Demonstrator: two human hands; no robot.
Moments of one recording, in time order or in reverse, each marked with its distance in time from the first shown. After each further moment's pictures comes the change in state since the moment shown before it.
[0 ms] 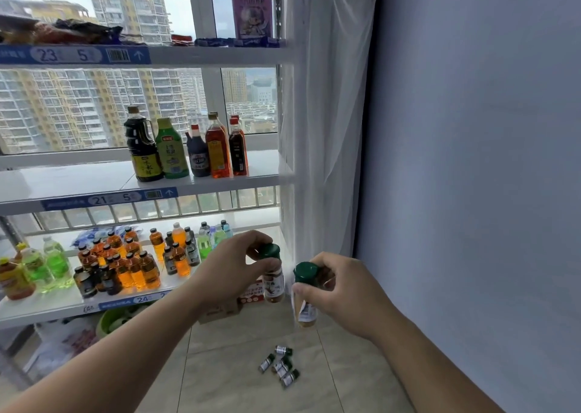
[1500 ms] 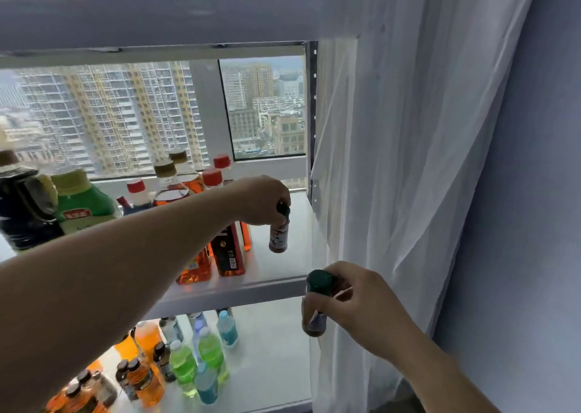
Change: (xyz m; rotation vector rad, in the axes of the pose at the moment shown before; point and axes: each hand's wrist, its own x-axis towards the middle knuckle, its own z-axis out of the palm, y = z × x) left_hand 0.654 -0.211 -0.032 0.694 -0.286 0.076; right_hand 0.574 0.168 0.028 0.095 -0.051 0.054
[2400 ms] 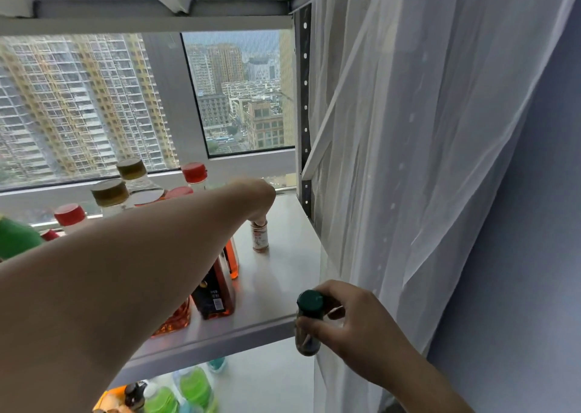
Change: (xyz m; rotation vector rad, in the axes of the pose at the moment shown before) left_hand 0.152 -0.057 0.053 0.410 -0.305 -0.170; right_hand 0.081 0.025 0.036 -0.024 -0.001 0.041
